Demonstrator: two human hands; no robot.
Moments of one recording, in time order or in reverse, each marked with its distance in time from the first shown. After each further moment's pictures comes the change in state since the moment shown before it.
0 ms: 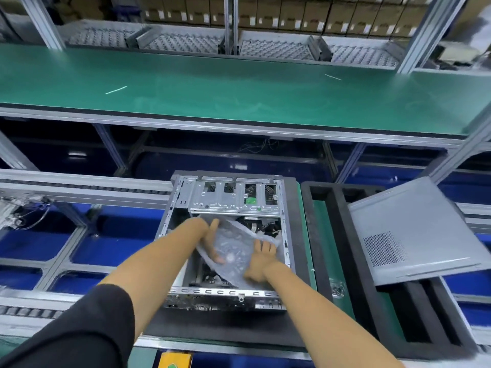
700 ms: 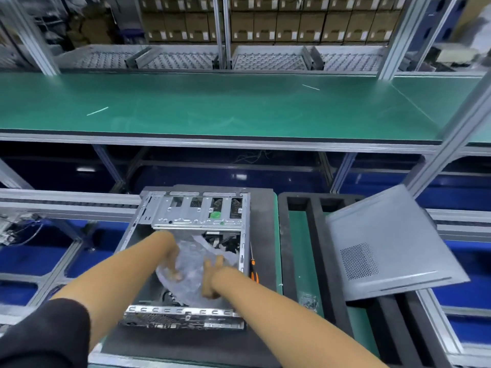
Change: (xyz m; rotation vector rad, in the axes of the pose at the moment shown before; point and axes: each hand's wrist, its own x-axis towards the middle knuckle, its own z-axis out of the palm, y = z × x) left_hand -0.024 0.041 -0.017 0.307 -0.127 -0.125; right_hand -0.007 0.007 -0.027 -0.156 -0.150 -0.186
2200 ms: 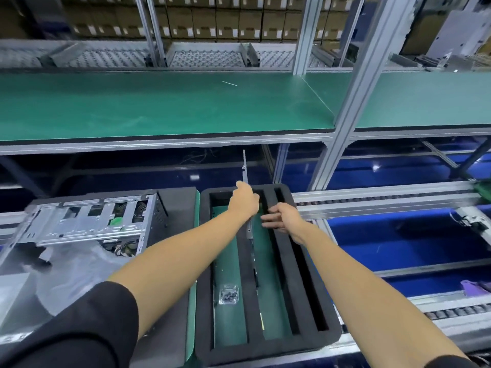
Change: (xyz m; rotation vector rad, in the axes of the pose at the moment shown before) left_hand -0.107 0.366 -0.237 -1.217 0.788 0.353; right_hand -0.150 0.401 0.009 1.654 0.537 0.204
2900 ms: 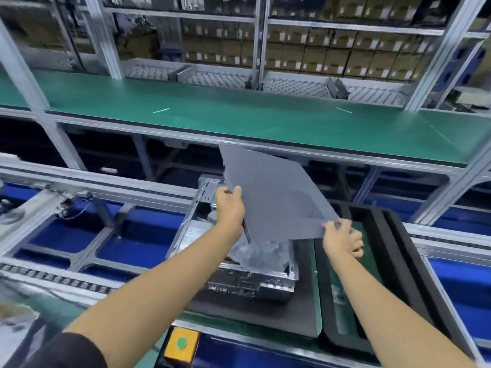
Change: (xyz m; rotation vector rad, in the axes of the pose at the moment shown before) left_hand -0.142 -0.299 -0.288 -1.037 0.543 -0.176; right_hand -0.087 0.043 0.300 -0.453 0.678 -0.159
